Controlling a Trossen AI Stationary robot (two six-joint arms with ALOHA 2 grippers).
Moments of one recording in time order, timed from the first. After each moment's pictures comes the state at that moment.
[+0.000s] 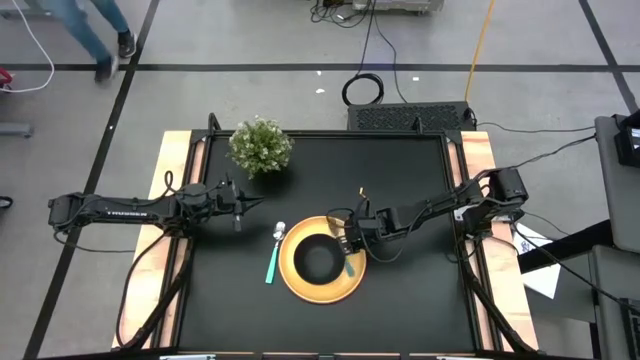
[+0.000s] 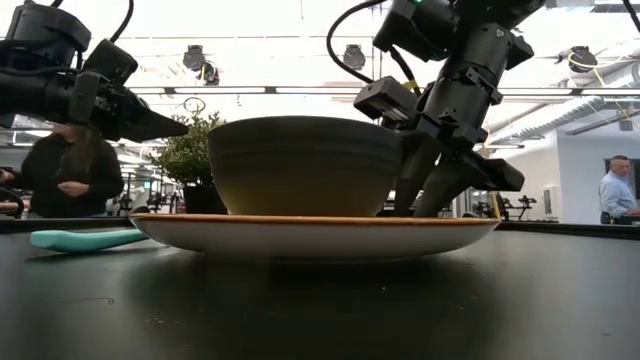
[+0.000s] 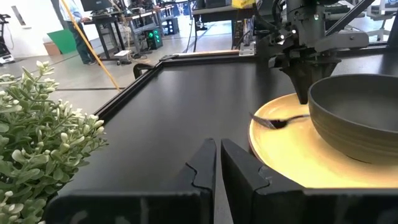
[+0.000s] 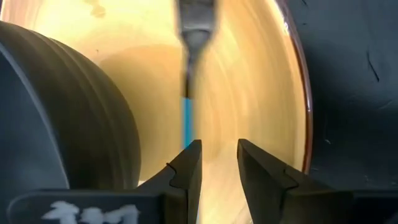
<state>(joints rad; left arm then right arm) 0.16 0.54 0.01 0.39 -0.05 0.12 0.15 1.71 0.95 -0.33 -0.02 1.35</state>
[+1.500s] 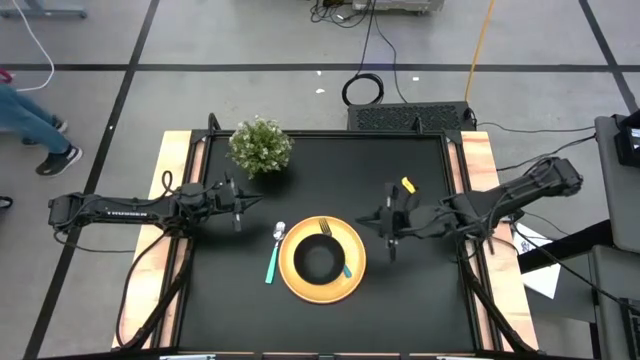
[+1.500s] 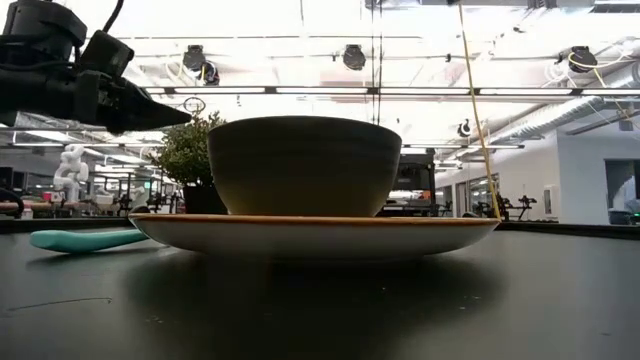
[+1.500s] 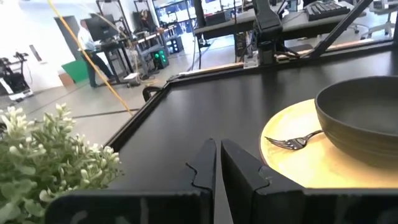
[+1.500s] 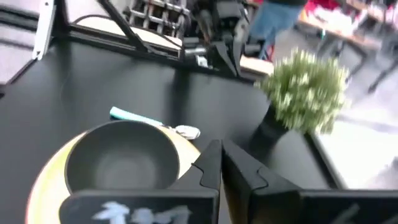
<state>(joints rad) 0.16 0.54 0.01 0.46 -0.05 0.24 0.35 1.17 0.95 -0.21 0.48 -0.08</state>
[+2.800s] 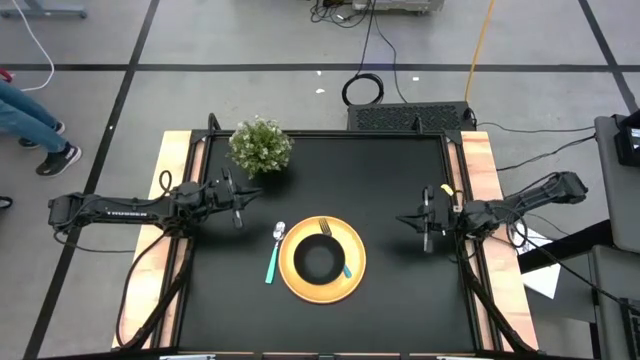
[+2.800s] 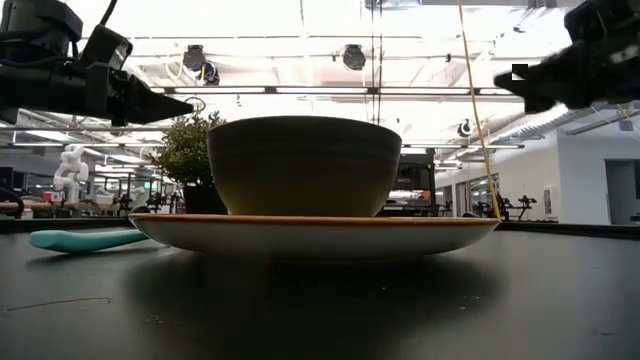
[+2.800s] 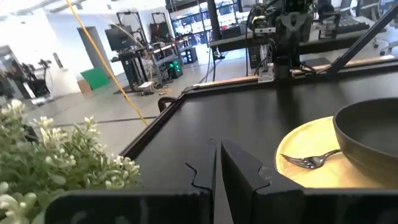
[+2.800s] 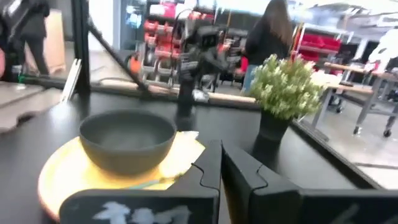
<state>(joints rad) 0.16 0.54 0.01 0.52 -0.11 0.23 0.31 0.32 0.02 0.33 0.39 -0.14</state>
